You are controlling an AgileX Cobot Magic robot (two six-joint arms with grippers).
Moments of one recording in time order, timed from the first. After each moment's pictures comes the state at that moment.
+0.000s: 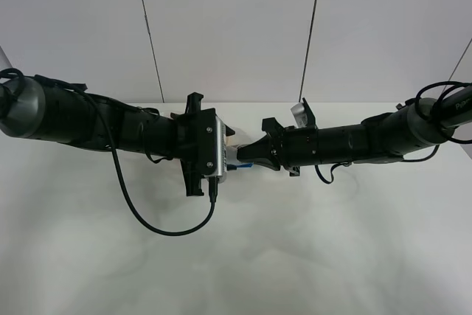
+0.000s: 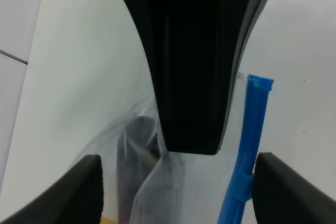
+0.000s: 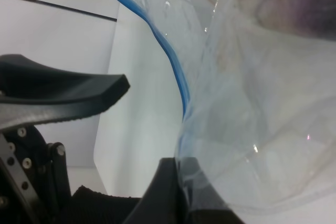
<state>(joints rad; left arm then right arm) -0.45 1.86 -0.98 -1.73 0.32 2.87 0.21 2.06 -1.00 1.74 0.97 -1.26</state>
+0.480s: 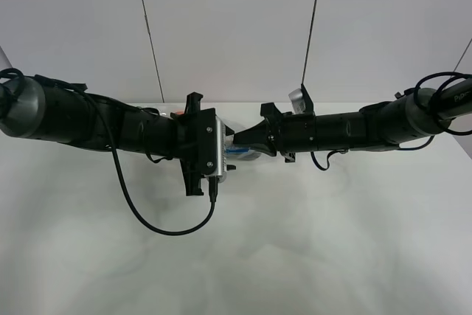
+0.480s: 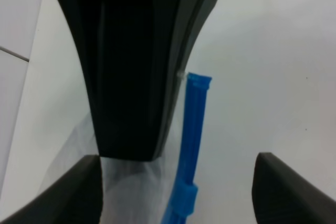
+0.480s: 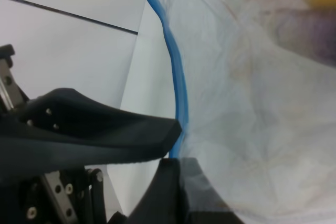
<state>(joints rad) -0.45 1.86 -0.98 -1.73 0.31 2.87 0.21 2.06 -1.07 1.74 0.99 -1.24</state>
